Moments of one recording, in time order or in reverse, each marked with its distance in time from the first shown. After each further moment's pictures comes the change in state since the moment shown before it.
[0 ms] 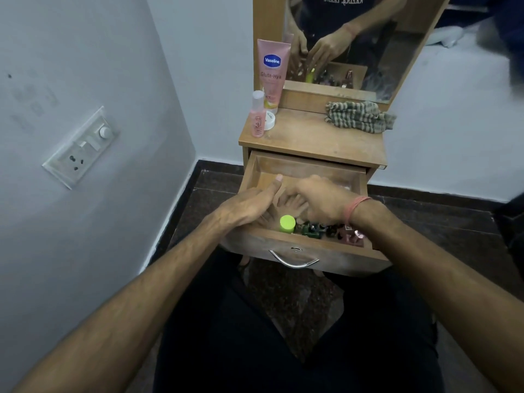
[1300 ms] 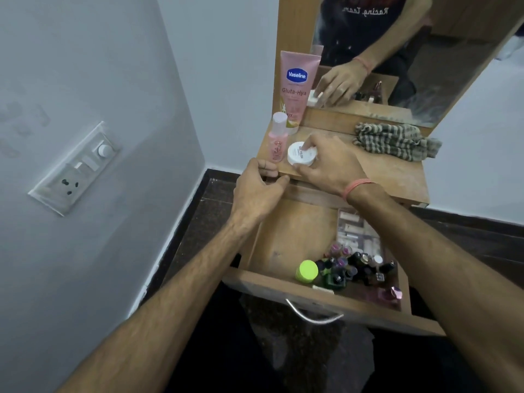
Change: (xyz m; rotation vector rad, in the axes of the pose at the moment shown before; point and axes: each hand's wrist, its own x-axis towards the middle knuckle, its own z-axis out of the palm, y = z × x) left_hand 0.088 0.002 -0.049 -0.432 0.615 0.199; right_hand 0.133 0.046 -0.049 -0.033 0.565 0.138
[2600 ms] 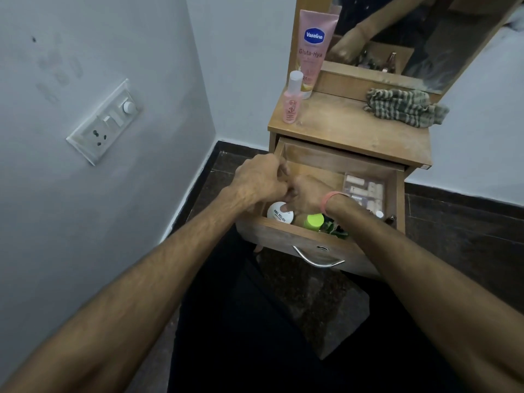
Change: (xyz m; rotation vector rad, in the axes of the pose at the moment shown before) left_hand -0.058 0.002 -0.035 0.727 -0.328 0.071; right_hand -0.100 -0.054 0.064 0.252 -0.711 0.134
